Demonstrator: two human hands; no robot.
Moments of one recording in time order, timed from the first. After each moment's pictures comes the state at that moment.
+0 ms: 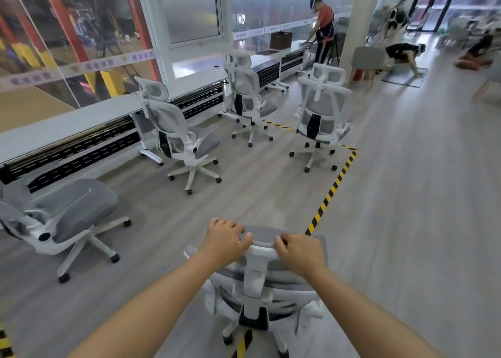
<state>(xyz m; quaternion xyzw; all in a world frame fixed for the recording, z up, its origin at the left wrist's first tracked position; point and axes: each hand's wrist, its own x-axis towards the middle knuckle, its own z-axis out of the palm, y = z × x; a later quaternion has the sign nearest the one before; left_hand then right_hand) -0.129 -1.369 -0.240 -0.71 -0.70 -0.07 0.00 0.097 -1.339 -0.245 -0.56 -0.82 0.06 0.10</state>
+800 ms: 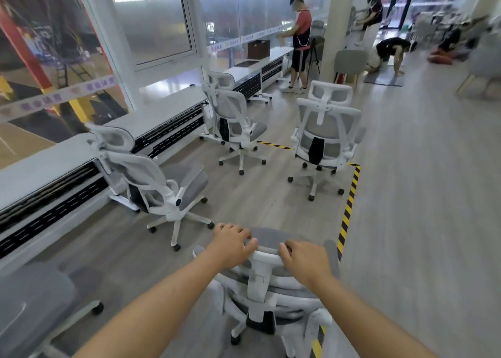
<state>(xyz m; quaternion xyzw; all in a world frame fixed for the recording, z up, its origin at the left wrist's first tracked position) -0.294 -0.911 -0.217 -0.77 -0.64 0.01 -0.05 -0.069 -0.925 -0.241 -0.61 -0.78 0.06 0.13</state>
